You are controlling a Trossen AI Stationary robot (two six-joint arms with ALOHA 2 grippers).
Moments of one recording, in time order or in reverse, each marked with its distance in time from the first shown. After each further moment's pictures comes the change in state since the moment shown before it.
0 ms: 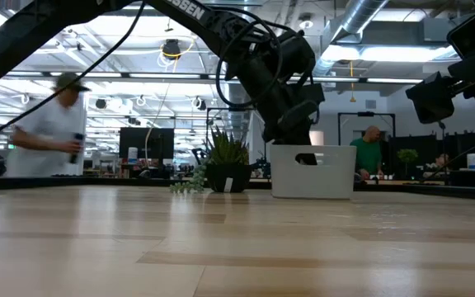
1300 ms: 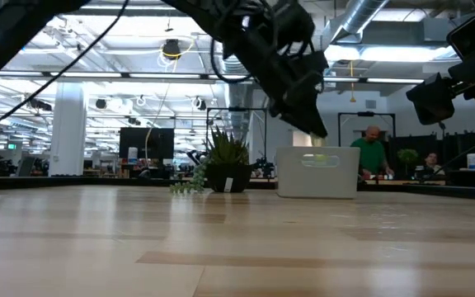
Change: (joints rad) left arm -0.043 -0.090 -0.041 0.094 -0.073 0.050; right arm 0.000 0.000 0.000 -0.008 0.000 0.000
